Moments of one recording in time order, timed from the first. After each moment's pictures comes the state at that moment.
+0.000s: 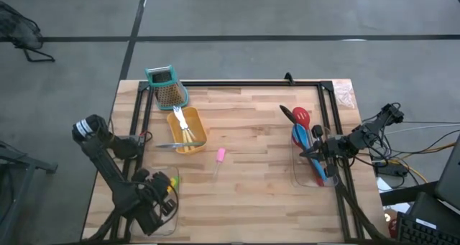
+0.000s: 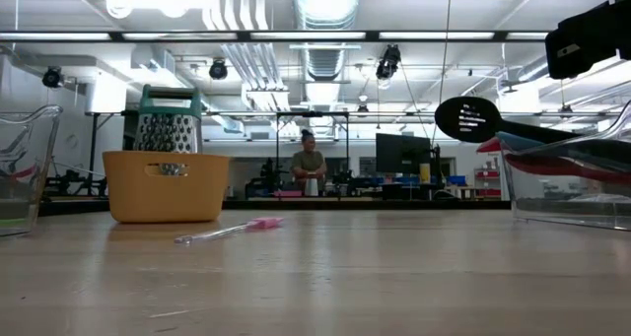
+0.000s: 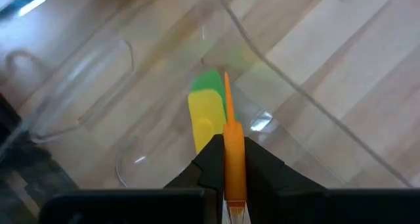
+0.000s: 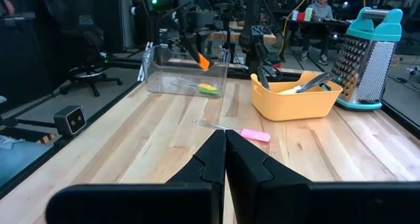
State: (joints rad) left arm -0.98 1.55 1.16 -1.25 -0.37 -1.80; right arm 0.60 0.06 0.18 -0.23 0.42 0.05
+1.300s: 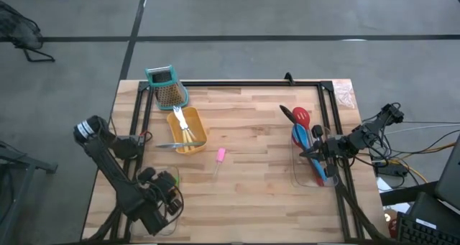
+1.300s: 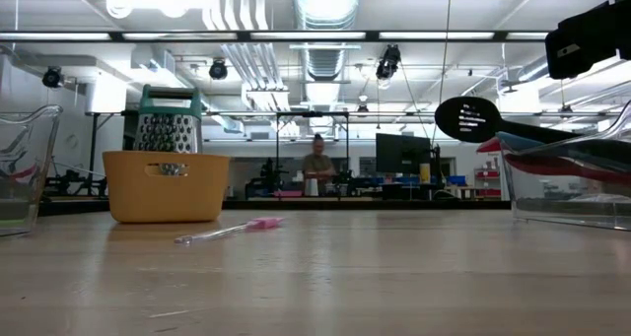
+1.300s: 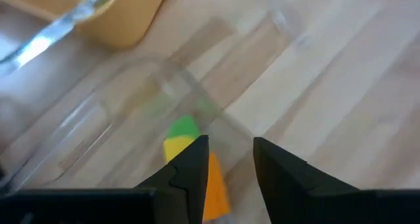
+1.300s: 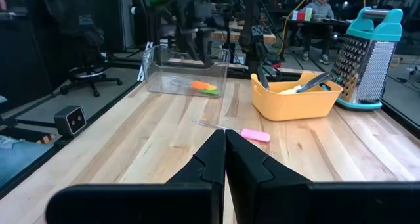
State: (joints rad) left arm -0.93 1.58 1.19 -1.23 -0.50 -1.74; right arm 0.60 0.06 0.18 -0.23 0.42 0.05
